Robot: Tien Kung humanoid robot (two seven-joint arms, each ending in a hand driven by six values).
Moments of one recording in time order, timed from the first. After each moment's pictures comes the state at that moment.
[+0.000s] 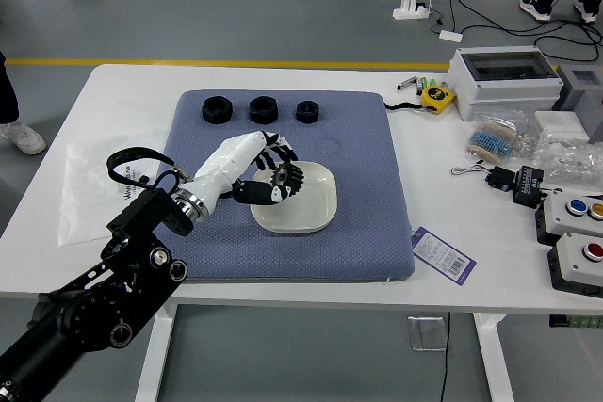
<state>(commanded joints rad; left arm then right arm) -0.56 0.05 -0.98 -1.04 1.93 0.13 -0.11 0.12 -0.25 0.22 0.26 0.02 -0.24 -0.07</state>
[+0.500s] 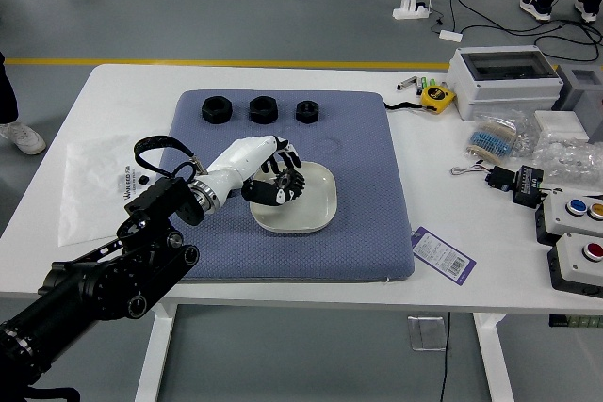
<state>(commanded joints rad) -0.71 0.06 -0.81 -0.82 1.87 0.15 -0.12 0.13 -0.25 0.22 0.27 0.02 -0.24 -0.07</state>
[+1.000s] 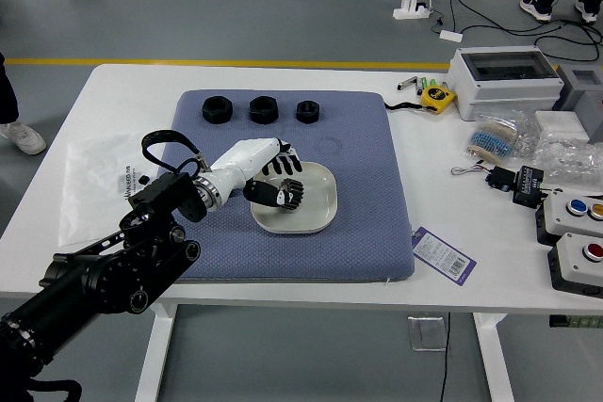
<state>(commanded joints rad) -0.73 0.06 -0.80 -0.83 1.87 0.10 -0.11 0.14 -0.25 0.21 0.27 0.04 -0.24 -0.06</state>
